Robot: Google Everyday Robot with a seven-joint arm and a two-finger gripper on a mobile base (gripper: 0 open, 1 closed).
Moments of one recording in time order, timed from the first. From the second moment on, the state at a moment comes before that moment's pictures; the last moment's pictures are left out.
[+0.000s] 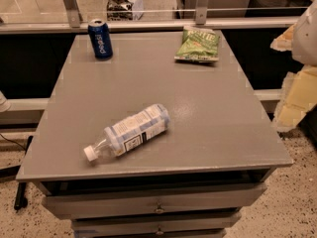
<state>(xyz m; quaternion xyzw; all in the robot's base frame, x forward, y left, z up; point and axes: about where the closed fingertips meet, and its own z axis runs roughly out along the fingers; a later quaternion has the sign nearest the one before) 0.438 -0.217 0.976 -0.60 0.78 -0.03 0.16</state>
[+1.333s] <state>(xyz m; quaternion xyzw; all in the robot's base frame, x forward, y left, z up) 0.537 -0.160 0.946 -0.58 0.76 0.02 0.29</state>
